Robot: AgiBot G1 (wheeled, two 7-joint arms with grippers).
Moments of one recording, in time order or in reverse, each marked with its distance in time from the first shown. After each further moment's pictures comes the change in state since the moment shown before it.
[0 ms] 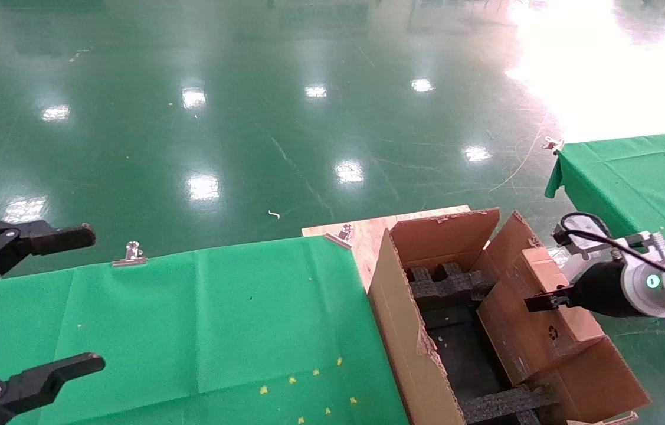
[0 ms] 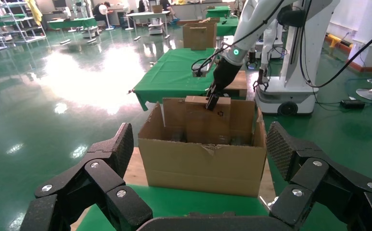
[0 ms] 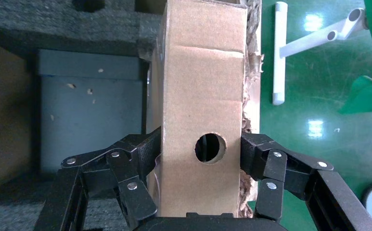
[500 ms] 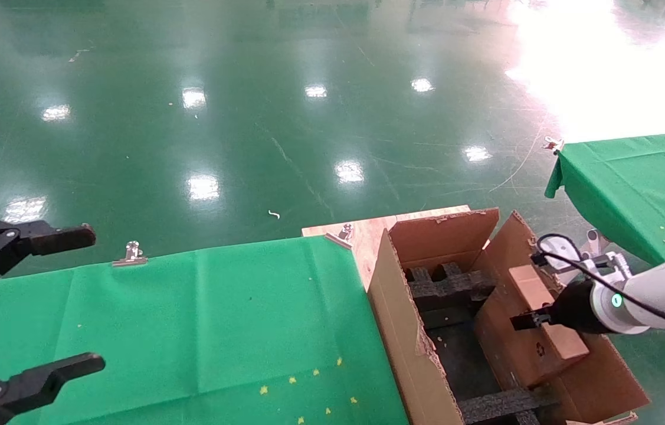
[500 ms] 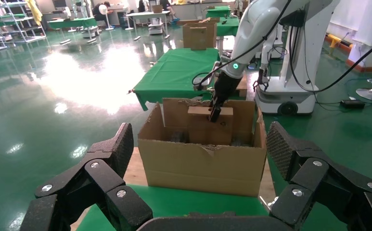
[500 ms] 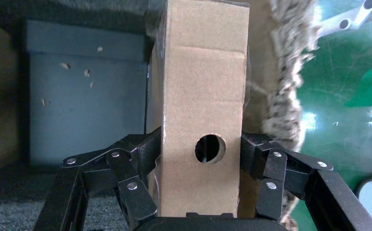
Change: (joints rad) left arm 0.000 0.000 0.000 0.000 0.000 0.000 0.000; right arm -0.115 -0.074 -0.028 -0.003 -0.100 0.050 0.159
